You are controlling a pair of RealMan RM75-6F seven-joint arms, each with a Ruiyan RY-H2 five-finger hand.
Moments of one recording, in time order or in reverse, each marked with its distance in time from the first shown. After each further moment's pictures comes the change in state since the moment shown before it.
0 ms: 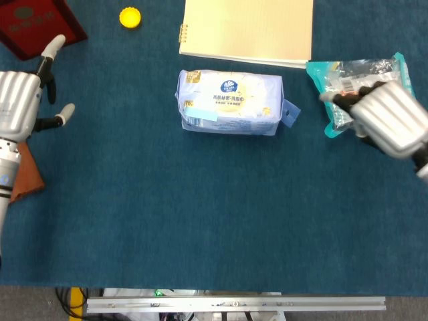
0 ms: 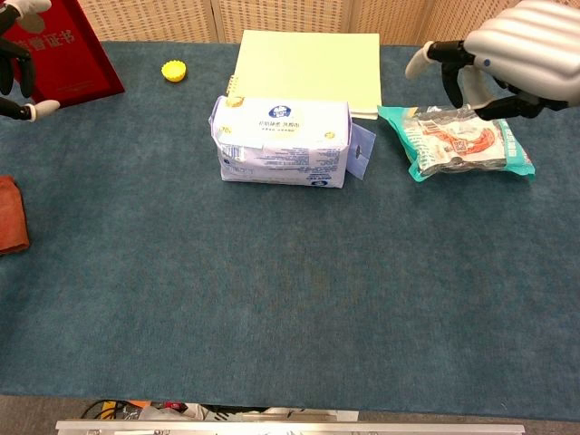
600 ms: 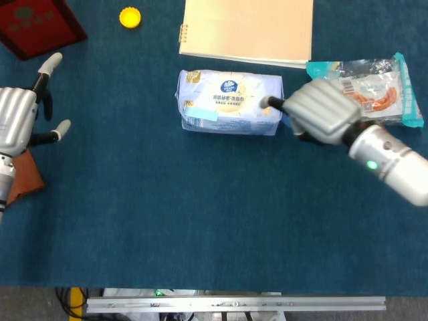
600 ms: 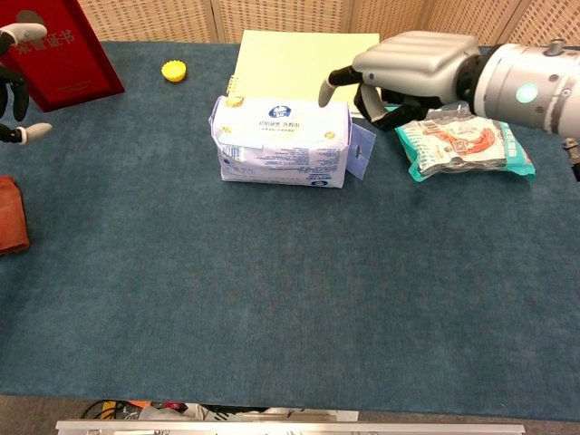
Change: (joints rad) left arm 0.051 0.029 0.021 -0.034 0.027 -0.017 -0.025; right arm 0.327 -0.125 0.031 0.016 0.467 -0.253 -0.113
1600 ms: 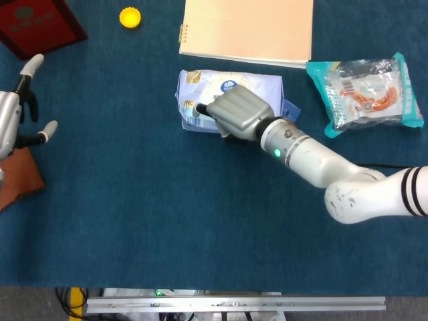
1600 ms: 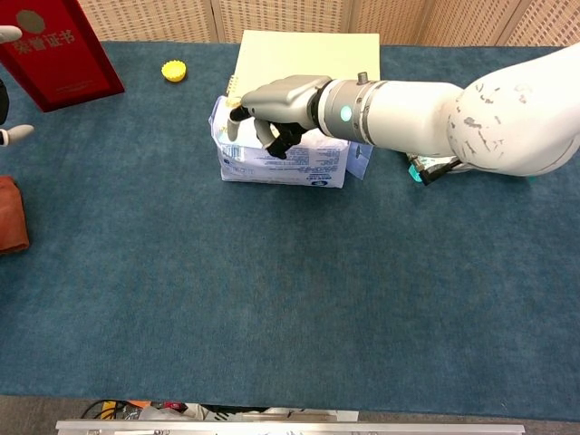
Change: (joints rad) left arm 0.046 0.001 -0.023 0.026 -0.012 -0.001 -0.045; right arm 0.437 -0.344 -0.104 0.279 0.453 0.020 -0.034
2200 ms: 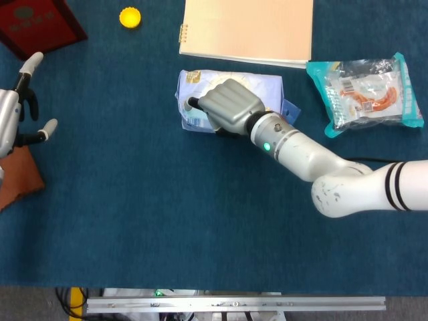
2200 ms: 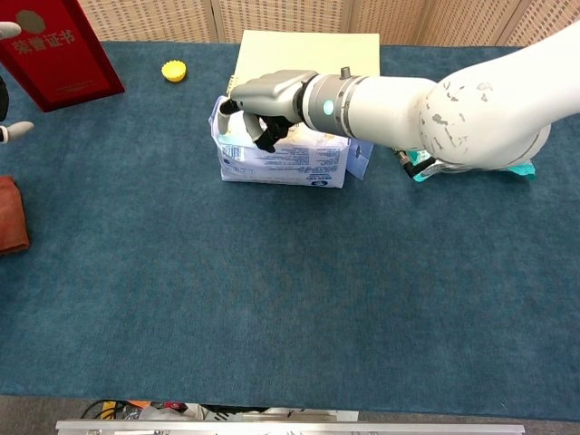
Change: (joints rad) left arm 0.003 0.001 -0.014 -0.004 -0.002 -0.010 0.000; right arm 0.055 -0.050 -0.006 0.082 0.025 -0.011 0.041
